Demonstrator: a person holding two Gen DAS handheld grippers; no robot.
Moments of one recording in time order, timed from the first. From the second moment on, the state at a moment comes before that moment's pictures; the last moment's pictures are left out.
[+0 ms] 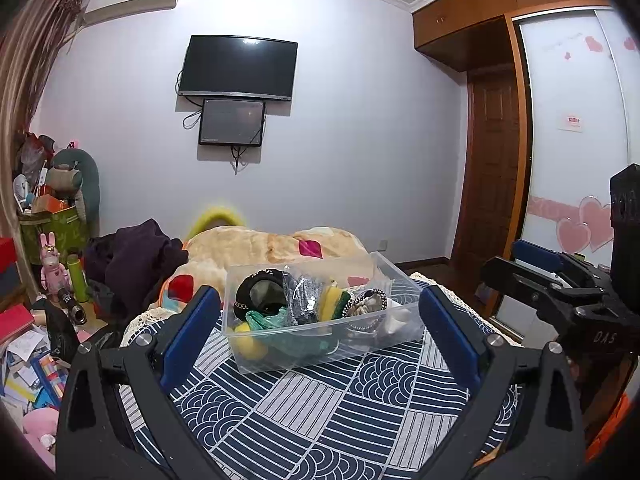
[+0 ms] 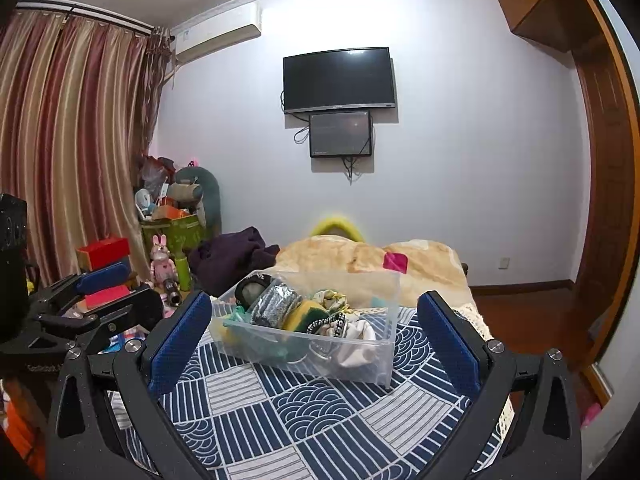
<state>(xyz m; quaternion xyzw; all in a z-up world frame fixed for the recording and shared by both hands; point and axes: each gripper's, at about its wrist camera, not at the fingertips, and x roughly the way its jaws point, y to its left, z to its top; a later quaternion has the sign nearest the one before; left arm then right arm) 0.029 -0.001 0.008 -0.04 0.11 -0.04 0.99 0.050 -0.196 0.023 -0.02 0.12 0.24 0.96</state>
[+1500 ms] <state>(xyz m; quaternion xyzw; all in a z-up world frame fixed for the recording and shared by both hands) 0.024 -0.005 0.010 -0.04 0.11 -0.05 0.99 0.047 -0.190 0.025 -0.01 0.12 0.25 0.96</state>
